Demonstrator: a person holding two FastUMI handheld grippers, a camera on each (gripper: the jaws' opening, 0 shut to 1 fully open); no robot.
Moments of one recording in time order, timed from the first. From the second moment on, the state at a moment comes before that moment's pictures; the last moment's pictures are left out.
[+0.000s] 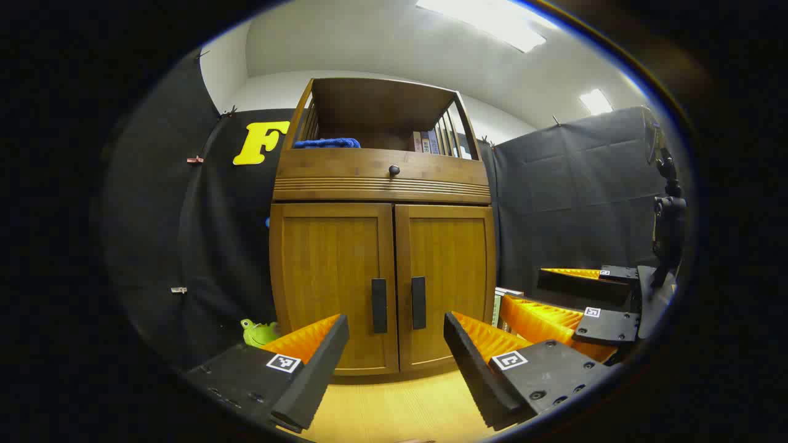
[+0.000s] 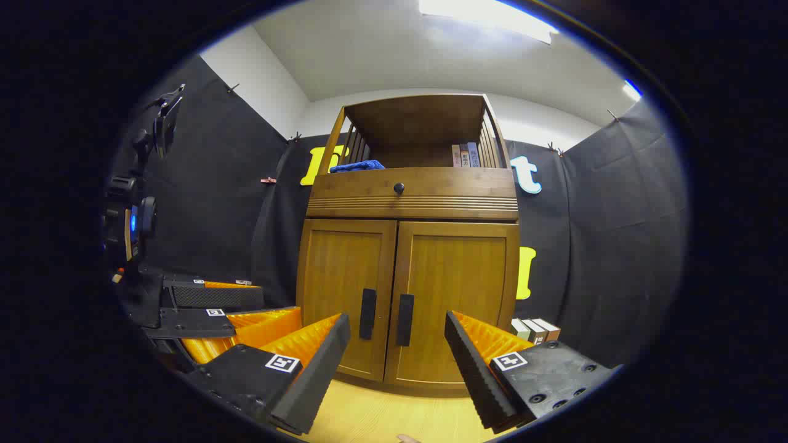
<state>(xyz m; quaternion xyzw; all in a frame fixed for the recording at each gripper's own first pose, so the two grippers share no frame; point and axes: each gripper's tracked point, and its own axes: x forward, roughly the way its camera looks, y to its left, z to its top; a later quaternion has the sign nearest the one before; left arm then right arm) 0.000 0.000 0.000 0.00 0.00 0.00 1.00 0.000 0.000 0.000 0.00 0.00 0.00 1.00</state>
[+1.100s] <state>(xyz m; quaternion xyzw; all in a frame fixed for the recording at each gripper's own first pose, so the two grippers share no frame) 0.001 0.020 -0.005 -0.01 0.01 0.00 1.00 0.014 0.004 0.006 0.01 -0.01 -0.01 1.00</state>
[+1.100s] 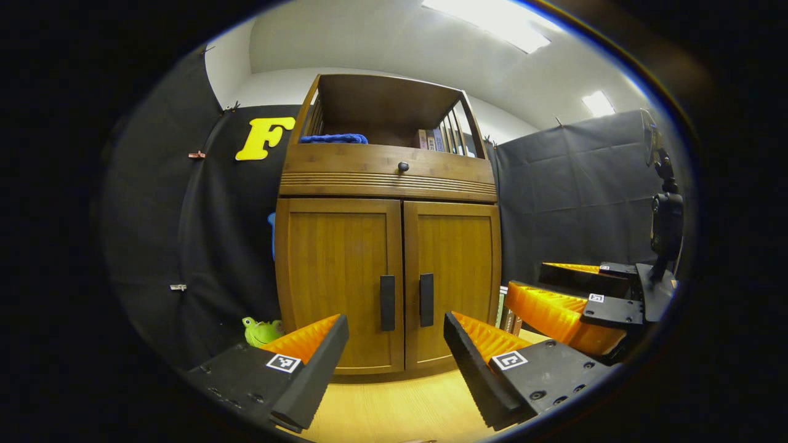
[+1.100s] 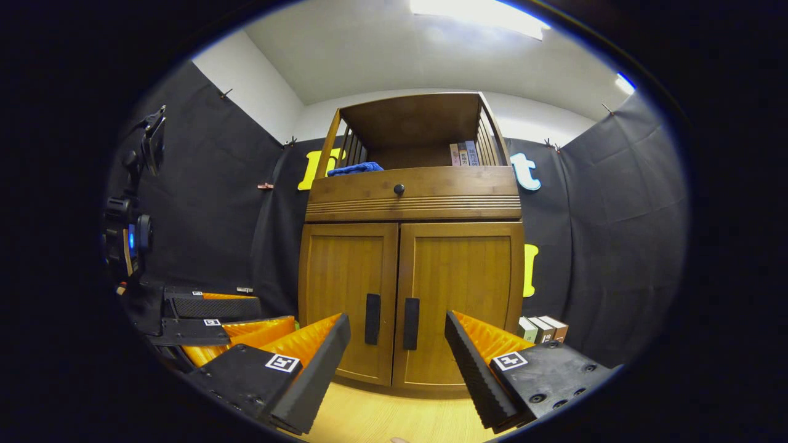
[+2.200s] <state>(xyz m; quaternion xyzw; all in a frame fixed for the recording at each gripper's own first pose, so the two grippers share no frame) -0.033 0.067 0.011 -0.01 -0.02 0.03 1.00 0.164 0.002 -0.068 0.03 0.02 -0.04 1.00</state>
